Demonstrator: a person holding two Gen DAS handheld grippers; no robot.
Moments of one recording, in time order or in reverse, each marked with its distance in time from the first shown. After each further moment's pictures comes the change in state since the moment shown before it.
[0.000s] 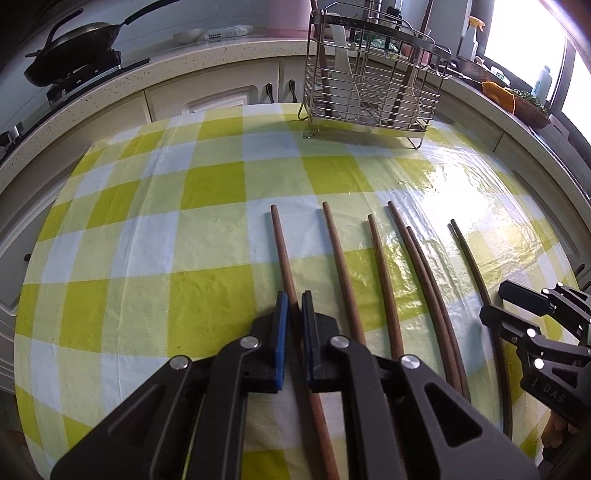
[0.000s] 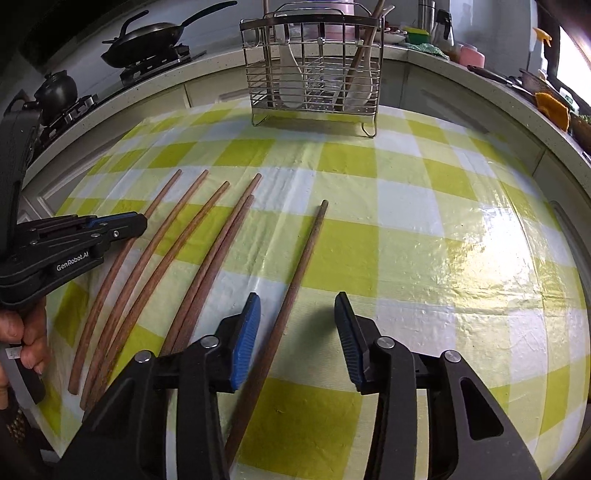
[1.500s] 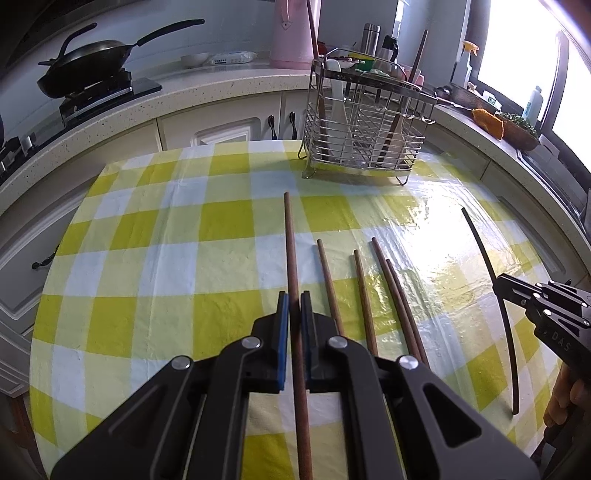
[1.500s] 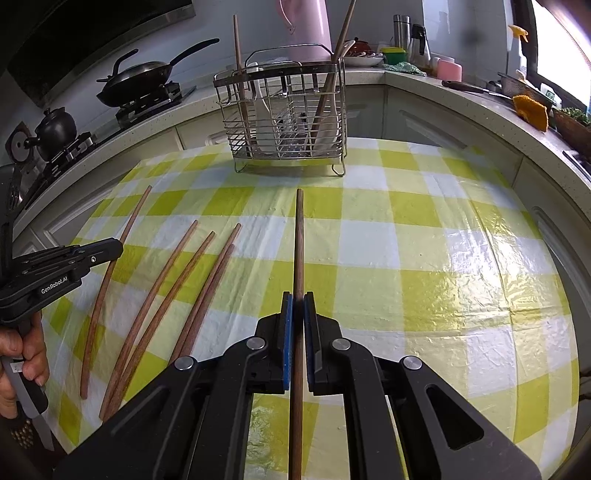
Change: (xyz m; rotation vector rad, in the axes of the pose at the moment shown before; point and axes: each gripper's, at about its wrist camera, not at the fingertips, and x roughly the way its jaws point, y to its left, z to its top) left arm -0.047 0.000 0.007 -0.018 -0.099 -0.020; right arm -0.037 -0.032 0.013 0.070 -0.102 0.024
